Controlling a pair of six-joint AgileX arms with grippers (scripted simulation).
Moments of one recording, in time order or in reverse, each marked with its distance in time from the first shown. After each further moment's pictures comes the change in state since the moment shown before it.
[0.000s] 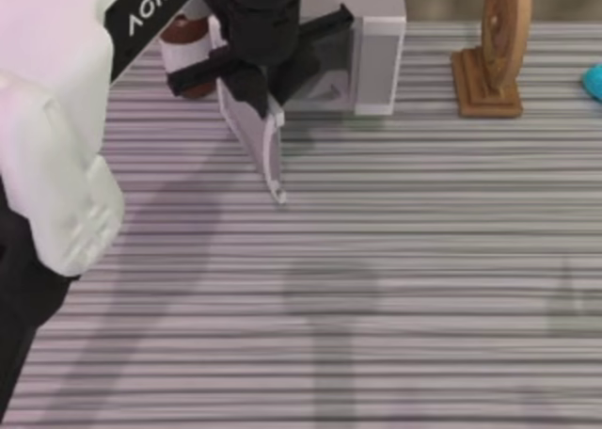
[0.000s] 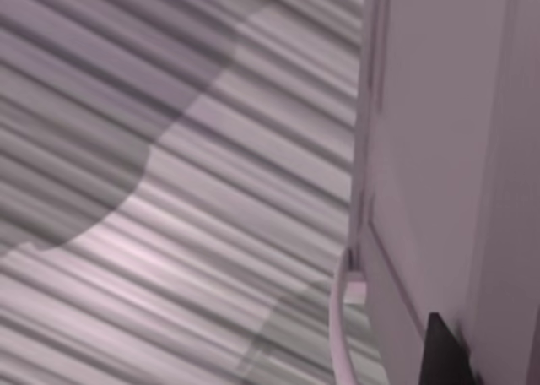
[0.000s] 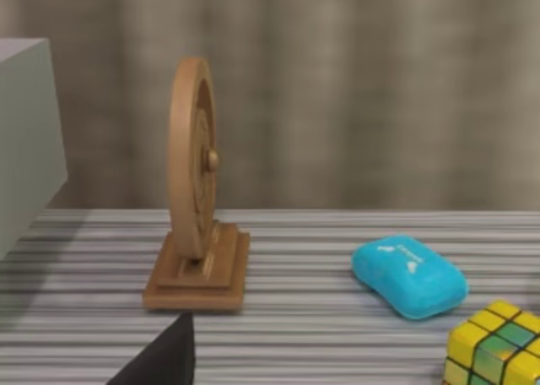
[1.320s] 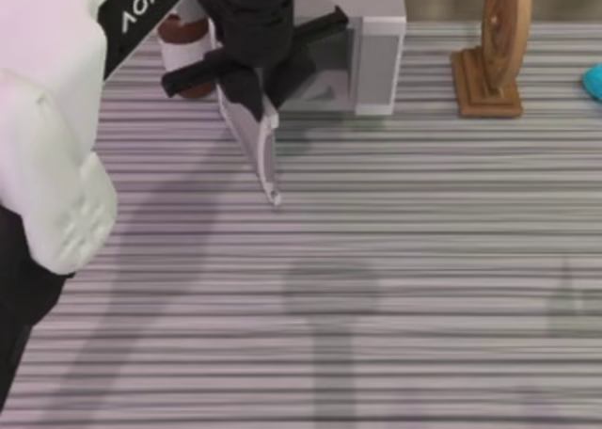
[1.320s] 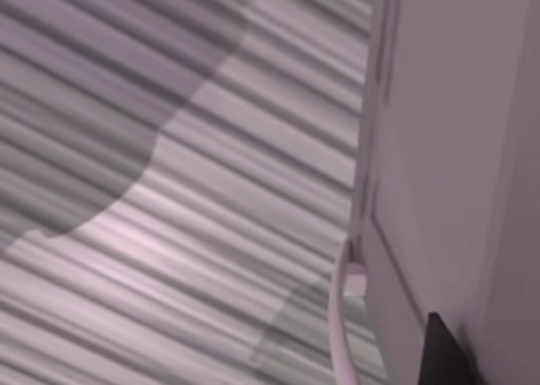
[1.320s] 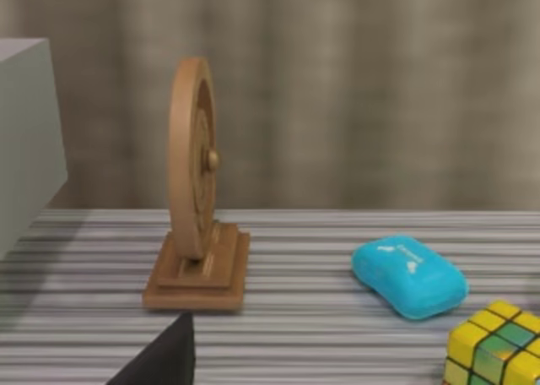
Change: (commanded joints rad) left arm 0.013 -0.017 -0.025 -0.001 0.019 0.015; right arm 0.000 0.000 0.000 0.000 0.000 0.000
